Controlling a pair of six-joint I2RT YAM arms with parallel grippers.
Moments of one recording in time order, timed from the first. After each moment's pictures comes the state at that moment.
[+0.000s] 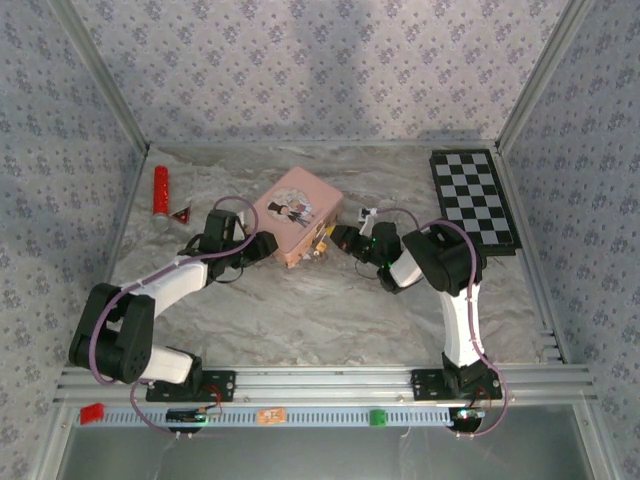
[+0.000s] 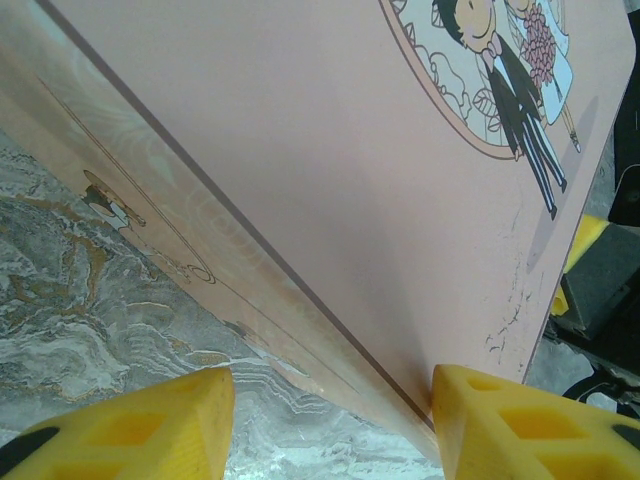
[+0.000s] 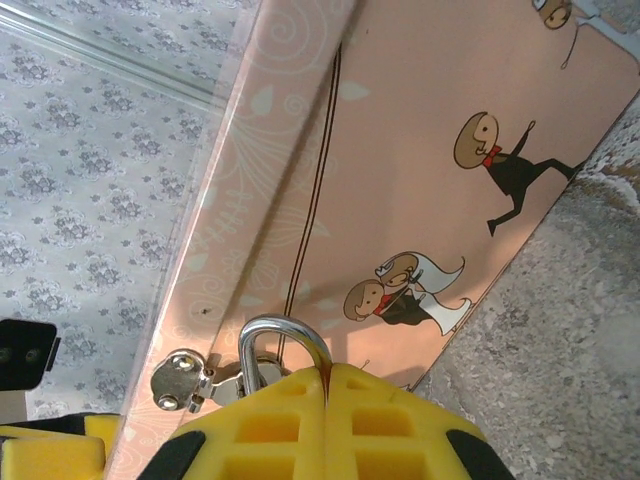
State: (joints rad) left arm -0.34 1.39 0.66 -0.04 0.34 -0.73; right arm 0.48 2.10 0.71 1.20 -0.40 1.03
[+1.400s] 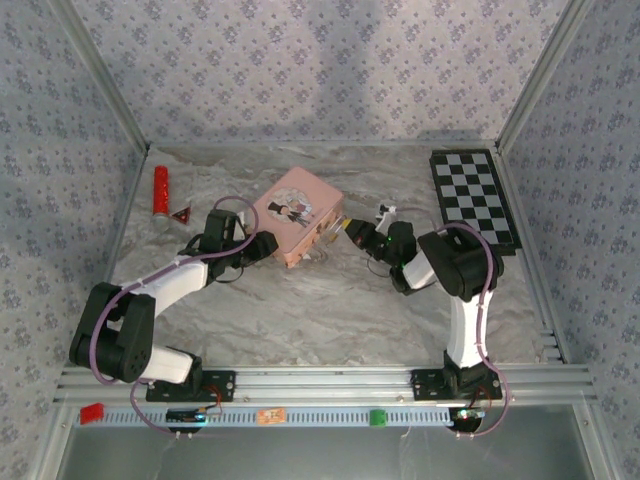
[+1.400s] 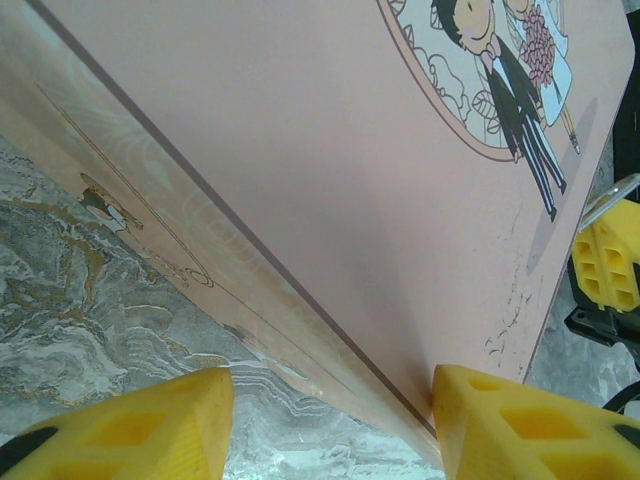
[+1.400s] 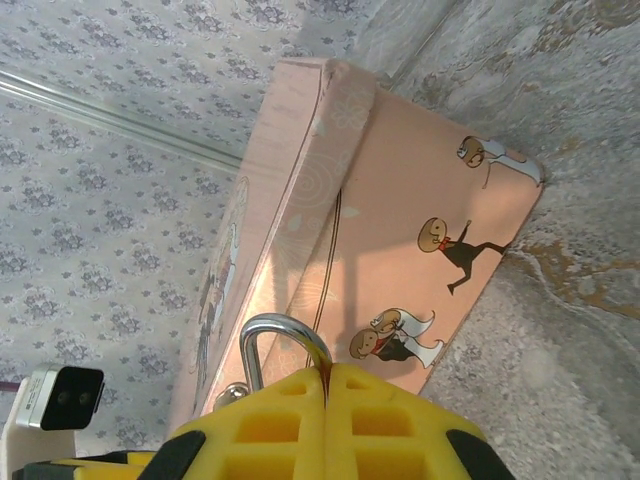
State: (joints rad) left arm -0.34 1.40 0.66 -0.04 0.34 -0.73; right arm 0.40 1.99 0.61 1.24 -0.38 1.07
